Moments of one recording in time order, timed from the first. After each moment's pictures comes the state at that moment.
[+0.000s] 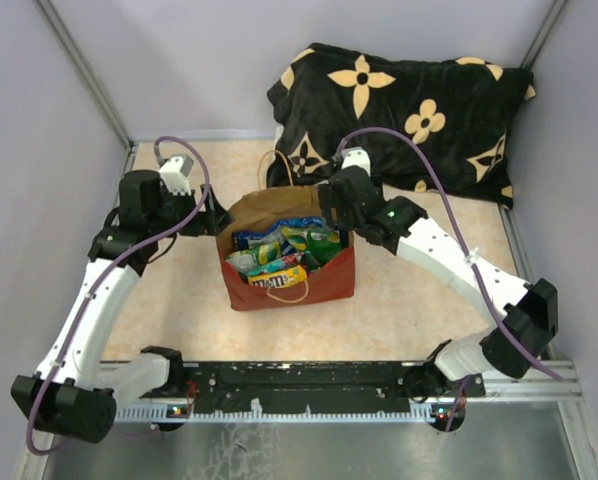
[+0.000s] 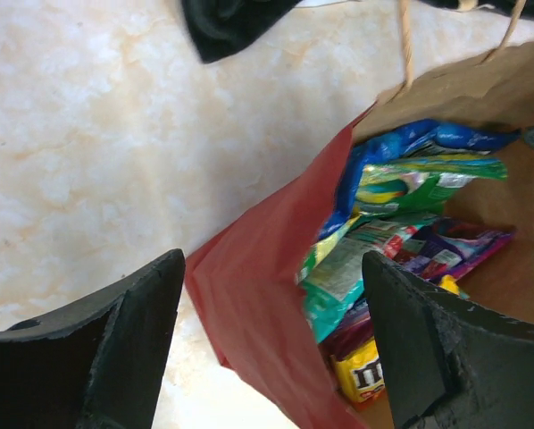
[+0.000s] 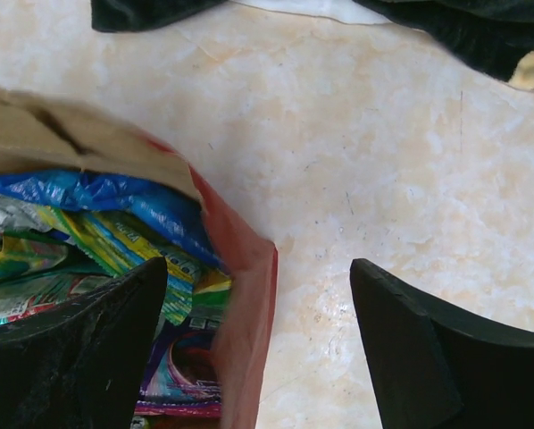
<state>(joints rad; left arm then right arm) -0.19 1.04 1.08 -0.57 0.30 -0.23 0.75 1.39 1.33 -0.66 0.44 0.33</state>
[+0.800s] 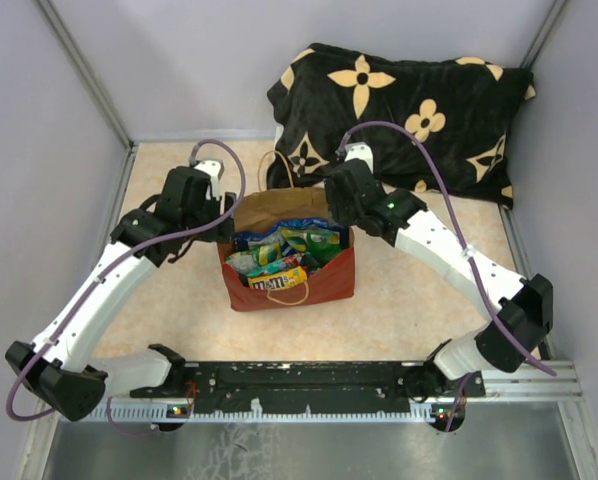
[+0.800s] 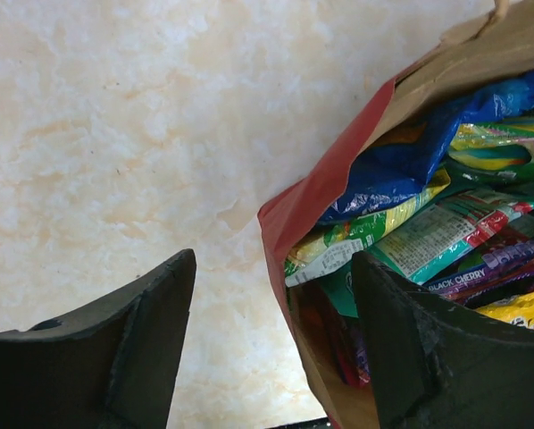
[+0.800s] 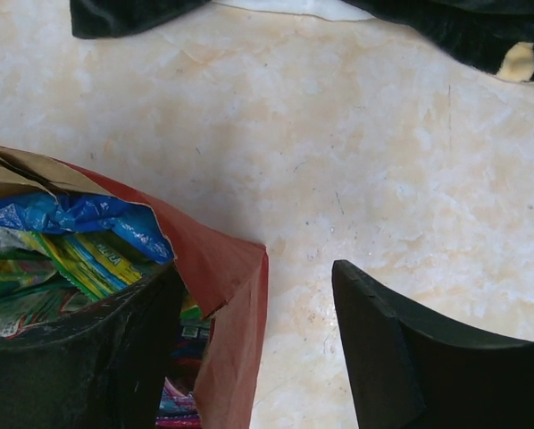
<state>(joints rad) -0.52 1.17 1.29 -0.85 -0.24 -0.22 0.71 1.44 1.38 -0.70 0.44 0.35</state>
